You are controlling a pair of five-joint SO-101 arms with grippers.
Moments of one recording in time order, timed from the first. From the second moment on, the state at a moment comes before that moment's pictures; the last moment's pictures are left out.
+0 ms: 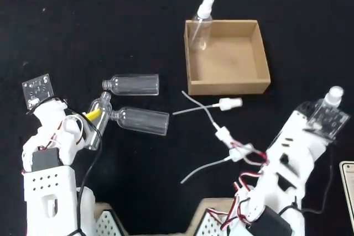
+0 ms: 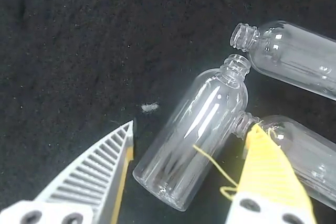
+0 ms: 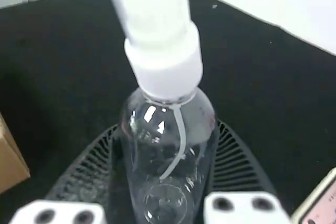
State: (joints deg) left arm -18.1 -67.3 72.6 51.3 6.1; right arm 42.1 -30.6 91.8 -37.1 6.0
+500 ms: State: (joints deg) left arm -18.1 -67.3 72.6 51.3 6.1; right arm 42.1 -30.6 94.5 -34.2 6.3
